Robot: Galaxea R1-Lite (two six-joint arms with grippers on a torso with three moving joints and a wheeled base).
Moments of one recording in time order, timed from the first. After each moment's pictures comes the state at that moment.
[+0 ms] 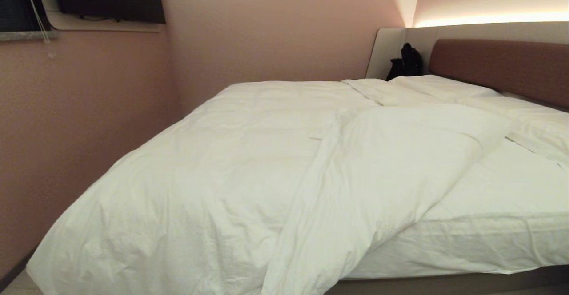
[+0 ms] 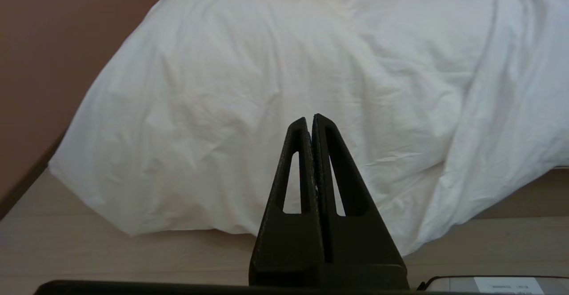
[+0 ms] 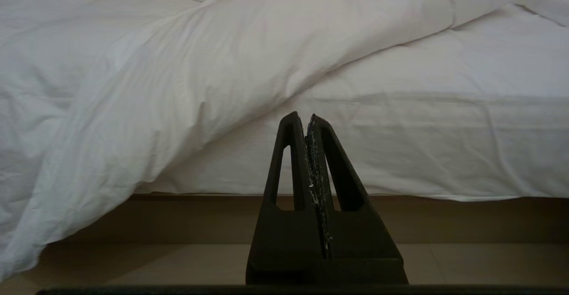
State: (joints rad) left arm -0.01 0.00 -0.04 0.10 -0.01 0.04; right arm 0.01 0.00 0.00 0.00 0.01 -0.02
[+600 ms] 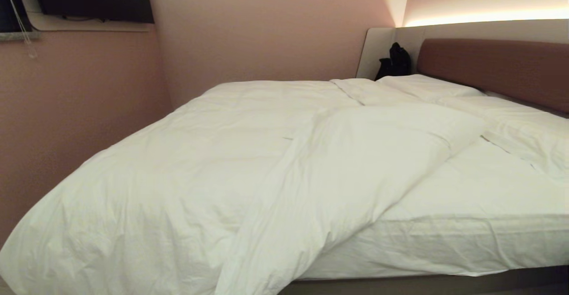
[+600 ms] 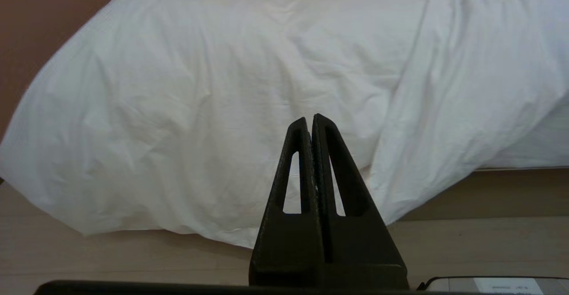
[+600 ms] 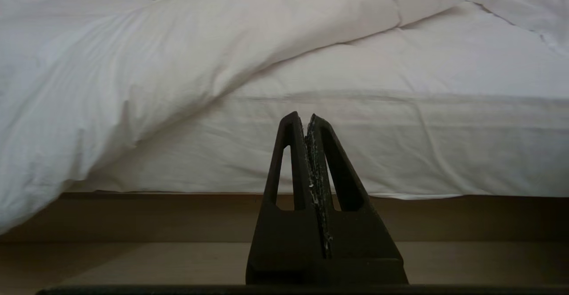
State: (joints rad) left arm -0.01 0.00 -0.04 0.10 -0.01 0.03; right arm 0.01 0.00 0.00 0.00 0.01 -0.02
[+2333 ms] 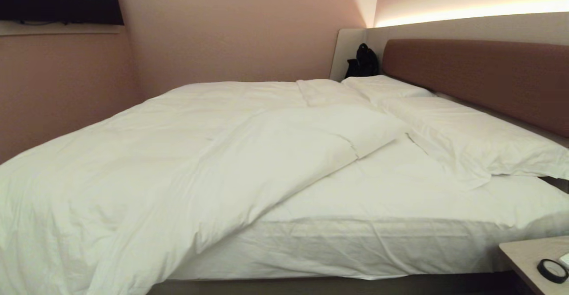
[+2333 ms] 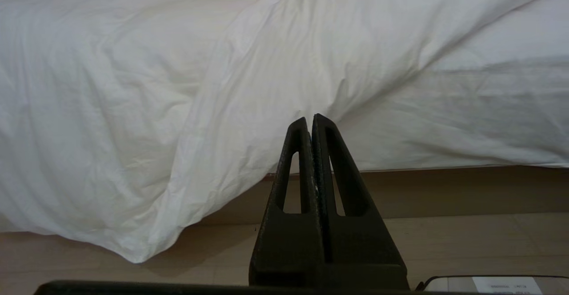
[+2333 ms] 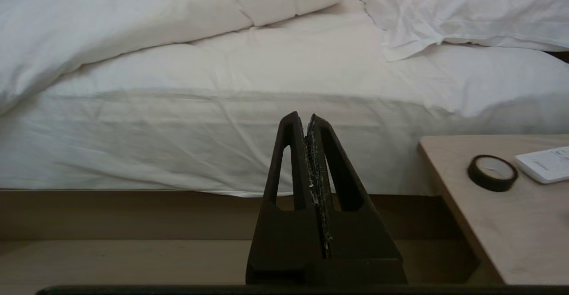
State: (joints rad) left arm -0.01 0.00 -0.04 0.10 -0.01 0.03; right arm 0.01 0.00 0.00 0.00 0.01 -0.02
